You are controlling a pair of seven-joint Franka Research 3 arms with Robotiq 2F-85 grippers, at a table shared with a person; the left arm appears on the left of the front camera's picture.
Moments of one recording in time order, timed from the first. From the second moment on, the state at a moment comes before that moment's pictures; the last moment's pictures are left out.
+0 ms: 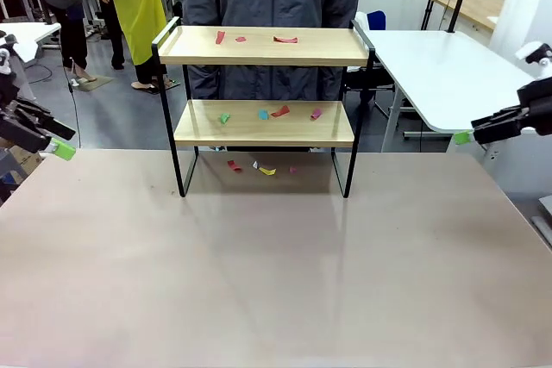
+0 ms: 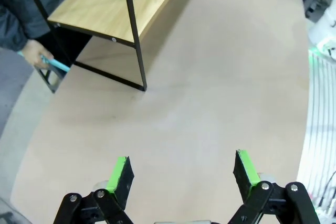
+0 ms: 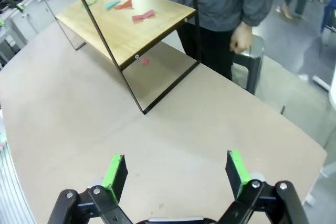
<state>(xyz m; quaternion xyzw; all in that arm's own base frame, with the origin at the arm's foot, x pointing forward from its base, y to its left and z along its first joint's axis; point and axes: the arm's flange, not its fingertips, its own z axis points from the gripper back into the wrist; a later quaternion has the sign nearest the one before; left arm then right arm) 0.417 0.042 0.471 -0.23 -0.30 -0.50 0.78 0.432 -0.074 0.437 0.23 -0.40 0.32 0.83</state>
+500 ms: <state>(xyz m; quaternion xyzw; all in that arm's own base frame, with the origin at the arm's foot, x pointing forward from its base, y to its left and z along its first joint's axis) 0.417 0.041 0.469 -0.22 -0.28 -0.50 0.78 0.431 -0.073 0.437 0.23 -0.40 0.31 0.83</state>
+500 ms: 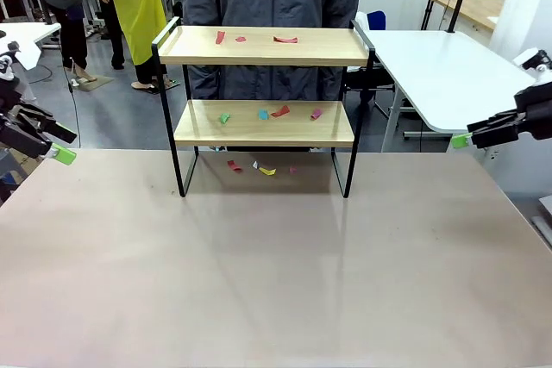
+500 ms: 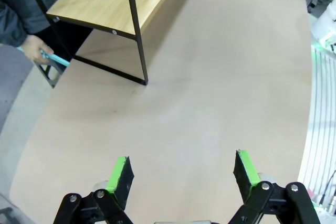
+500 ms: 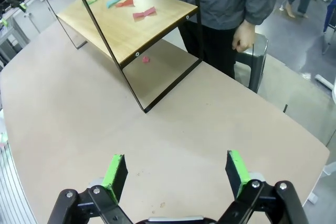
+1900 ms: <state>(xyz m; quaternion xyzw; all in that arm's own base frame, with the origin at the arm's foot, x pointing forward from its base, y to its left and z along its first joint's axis) 0.508 0.161 0.408 -0.40 -0.43 -0.57 0.57 0.542 -0.206 0.374 0.31 -0.52 0.39 0.69</state>
